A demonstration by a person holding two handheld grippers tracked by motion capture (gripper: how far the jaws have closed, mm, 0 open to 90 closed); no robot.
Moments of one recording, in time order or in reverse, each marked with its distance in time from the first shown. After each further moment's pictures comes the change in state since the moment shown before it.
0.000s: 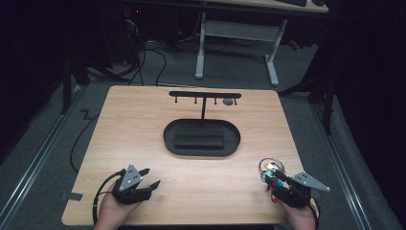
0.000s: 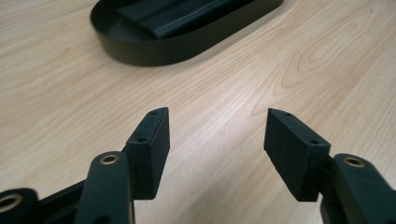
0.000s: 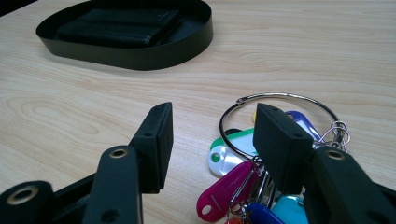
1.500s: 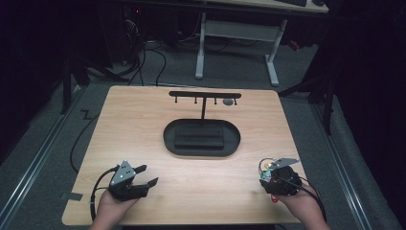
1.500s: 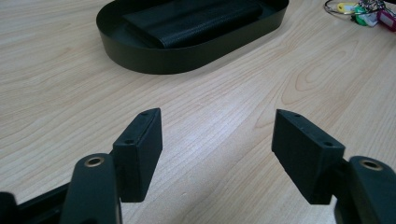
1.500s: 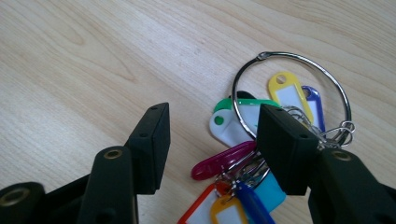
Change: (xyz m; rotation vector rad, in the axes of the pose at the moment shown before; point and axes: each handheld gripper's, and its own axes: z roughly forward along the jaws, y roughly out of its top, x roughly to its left) left arm 0.019 0.003 0.003 -0.048 -0.068 -0.071; right arm 0.023 0.054 0.025 0.528 -0.040 -0.294
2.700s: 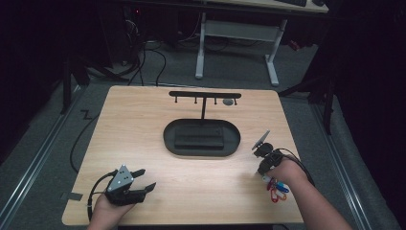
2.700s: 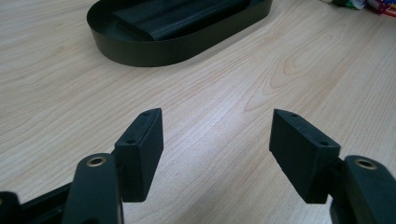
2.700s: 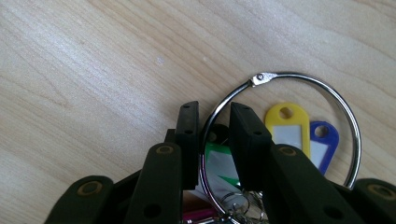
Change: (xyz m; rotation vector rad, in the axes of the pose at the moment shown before) left arm -0.005 -0.007 -0.010 0.013 -0.020 0.056; right arm -0.029 0.073 0.063 0.463 0.062 -0.062
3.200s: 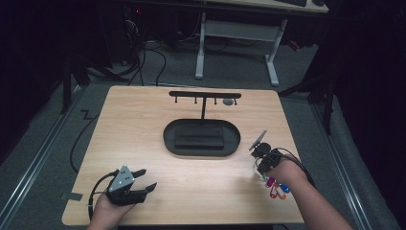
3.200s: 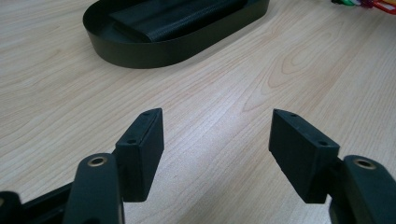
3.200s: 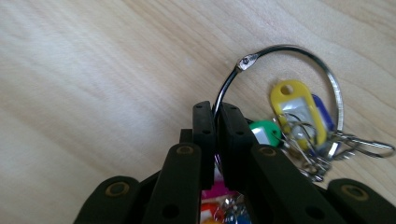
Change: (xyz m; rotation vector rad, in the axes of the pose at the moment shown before) left arm -0.002 0.001 0.001 -0.001 0.000 0.014; right arm 0.015 0.001 -0.018 -0.007 -0.012 -0.056
